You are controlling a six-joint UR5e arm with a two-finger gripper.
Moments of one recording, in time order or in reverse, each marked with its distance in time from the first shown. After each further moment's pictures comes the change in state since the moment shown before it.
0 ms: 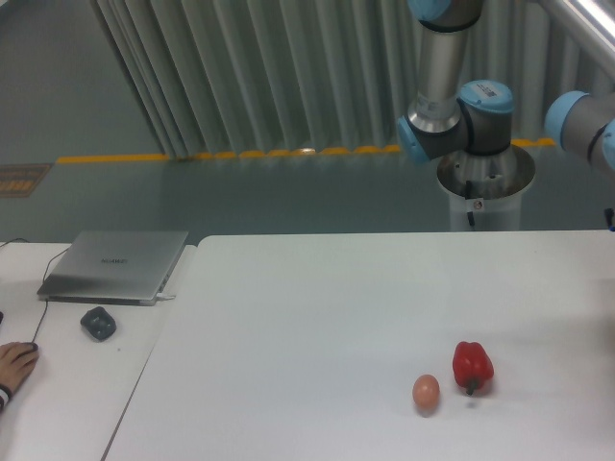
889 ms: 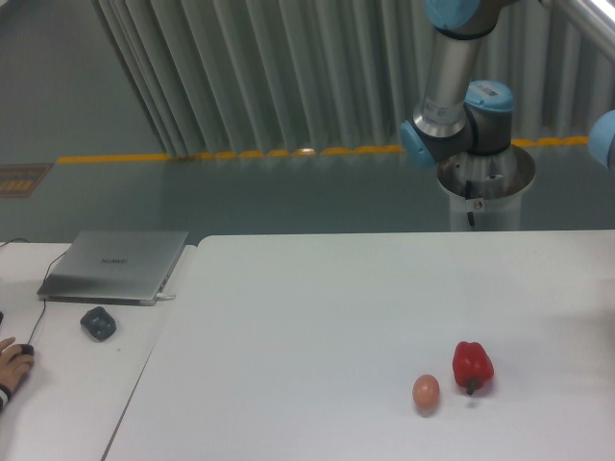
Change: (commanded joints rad) arm 0.106 -0.049 -0.035 -0.014 0.032 0.003
